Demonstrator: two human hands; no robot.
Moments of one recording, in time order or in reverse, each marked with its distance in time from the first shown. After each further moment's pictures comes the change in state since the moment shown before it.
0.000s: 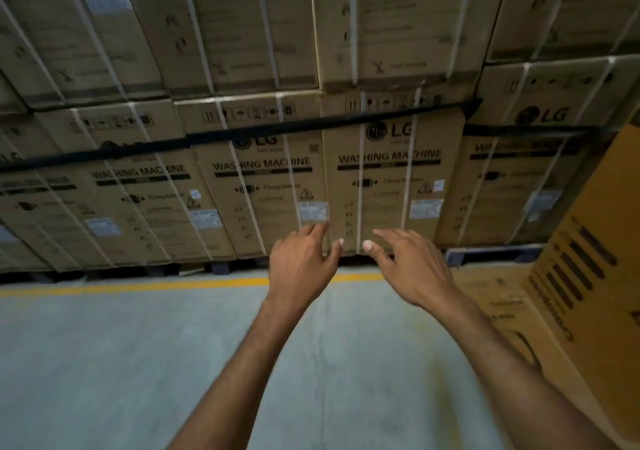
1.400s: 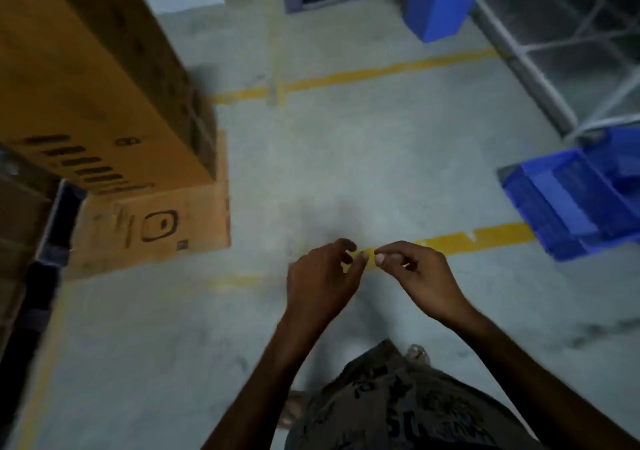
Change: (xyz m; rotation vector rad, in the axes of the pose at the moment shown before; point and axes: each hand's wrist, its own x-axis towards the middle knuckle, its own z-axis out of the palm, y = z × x) left_hand -0.534 0.247 -0.080 -0.498 -0.952 1.384; right_hand -0.734 -0.150 0.016 0.412 0.996 1.479
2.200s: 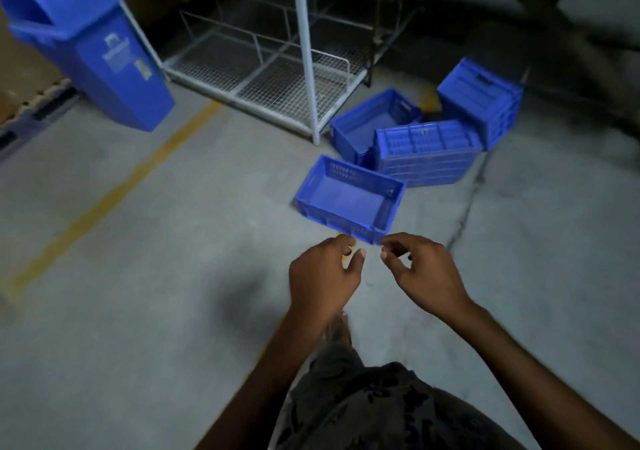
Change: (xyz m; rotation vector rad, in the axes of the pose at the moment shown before) left_hand 0.231 0.519 0.268 0.050 -0.299 0.748; right_hand 0.035 0.255 -0.473 -0.288 0.801 0.413
